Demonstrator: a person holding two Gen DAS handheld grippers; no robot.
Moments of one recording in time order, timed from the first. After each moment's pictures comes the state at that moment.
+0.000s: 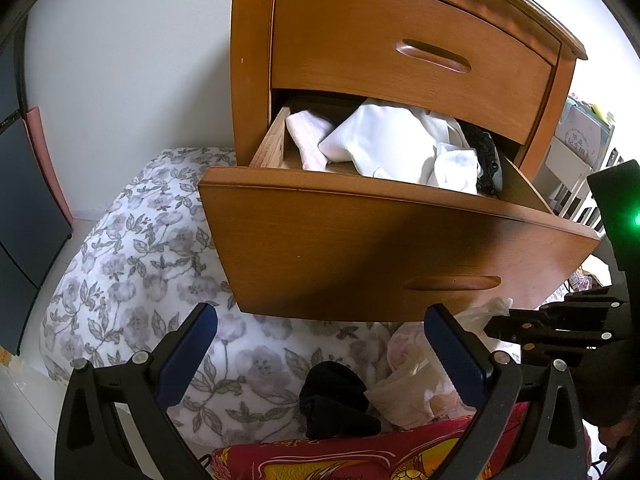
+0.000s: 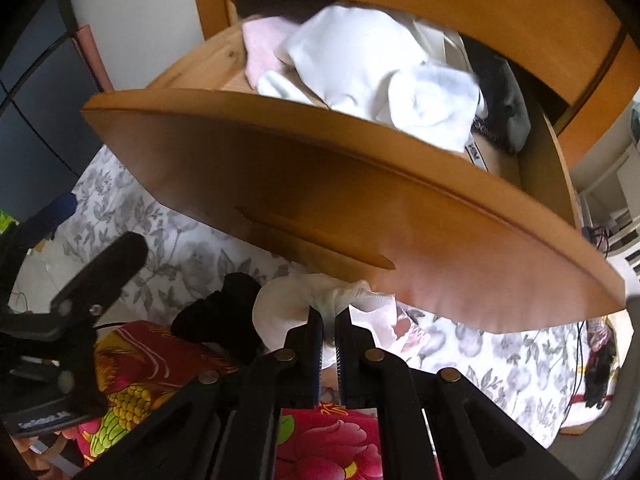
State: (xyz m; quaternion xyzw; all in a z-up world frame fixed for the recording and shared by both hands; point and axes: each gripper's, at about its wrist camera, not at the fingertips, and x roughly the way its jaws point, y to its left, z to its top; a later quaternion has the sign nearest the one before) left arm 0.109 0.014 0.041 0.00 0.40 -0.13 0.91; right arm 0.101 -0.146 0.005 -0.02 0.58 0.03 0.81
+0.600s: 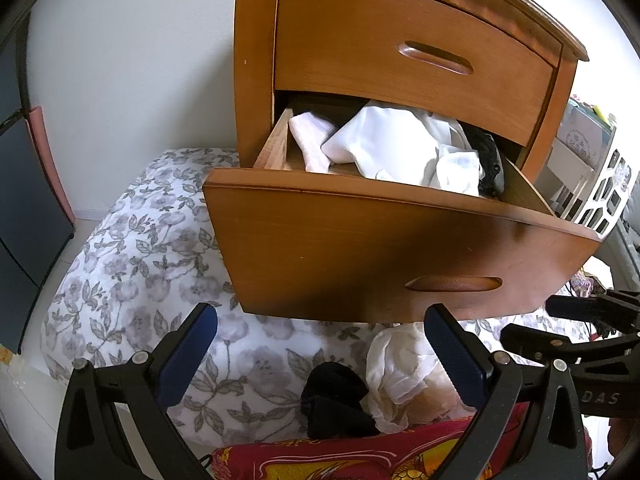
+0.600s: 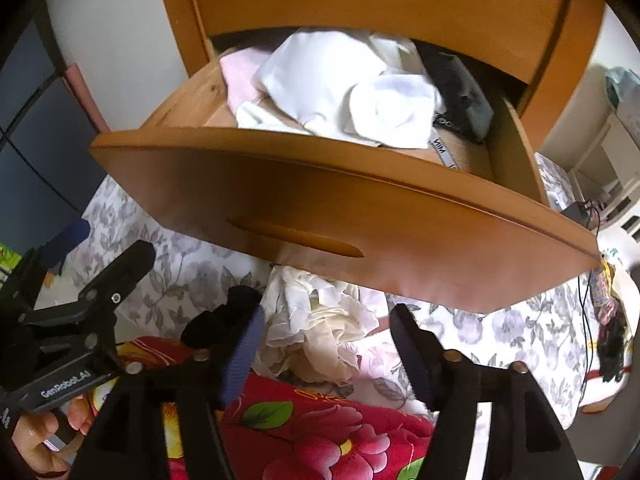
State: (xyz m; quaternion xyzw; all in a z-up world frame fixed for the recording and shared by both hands) left arm 0.108 0.014 0.042 0.00 0.40 -0.12 0.91; right arm 0.076 -0.164 0.028 0.04 0.54 0.00 0.84
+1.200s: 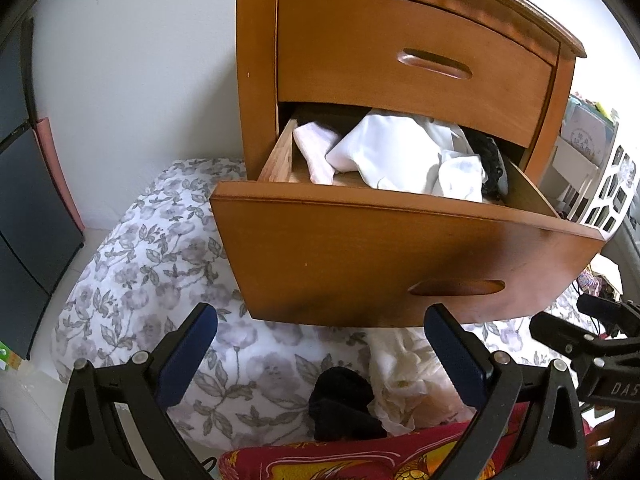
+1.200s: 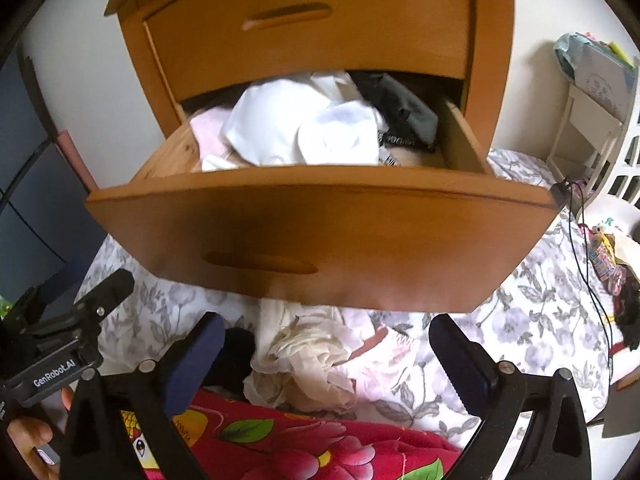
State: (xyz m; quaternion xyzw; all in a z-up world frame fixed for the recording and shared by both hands) left arm 0.102 0.012 0.048 0.01 0.38 -0.11 0.92; right arm 0.048 -0.194 0.029 0.10 0.45 -0.03 0.88
